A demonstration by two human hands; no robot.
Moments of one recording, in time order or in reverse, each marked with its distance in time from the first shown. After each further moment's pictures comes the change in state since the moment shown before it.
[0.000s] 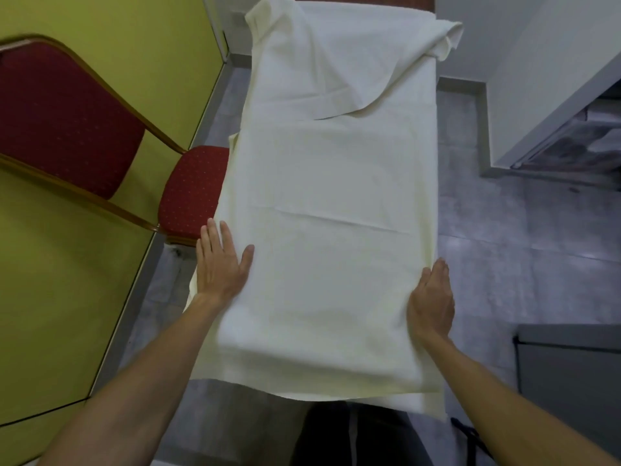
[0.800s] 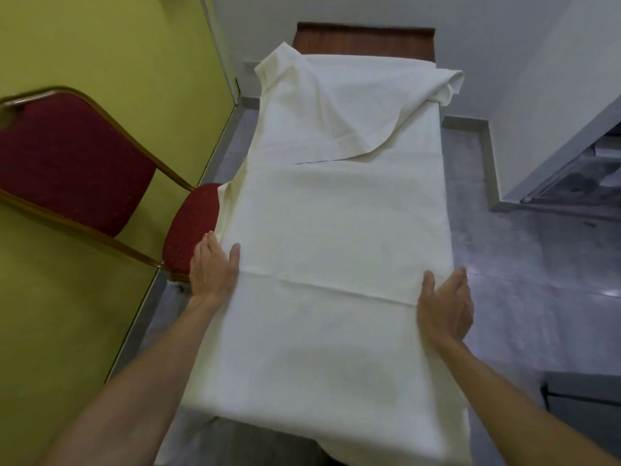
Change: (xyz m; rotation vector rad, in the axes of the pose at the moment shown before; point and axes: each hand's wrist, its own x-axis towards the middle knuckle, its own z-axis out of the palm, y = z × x) left_hand 0.088 0.002 -0.021 -0.198 0.100 -0.228; right_hand 0.076 -0.033 0.017 -0.060 0.105 0.040
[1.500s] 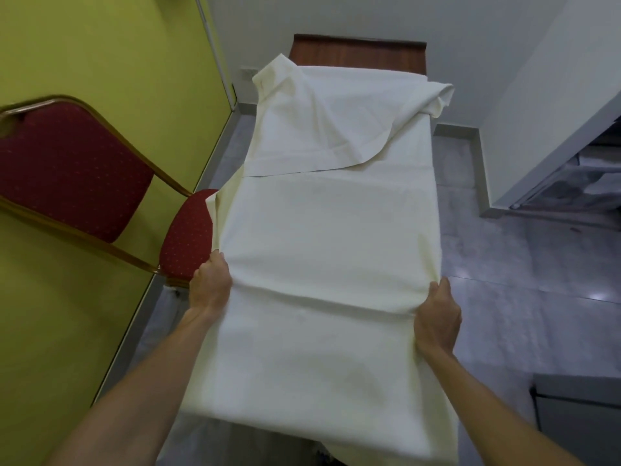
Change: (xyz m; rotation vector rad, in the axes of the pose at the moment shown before) left_hand -0.018 0.007 -0.021 0.059 0.135 0.196; right_hand -0.014 -0.009 -0.018 0.085 0.094 -0.073
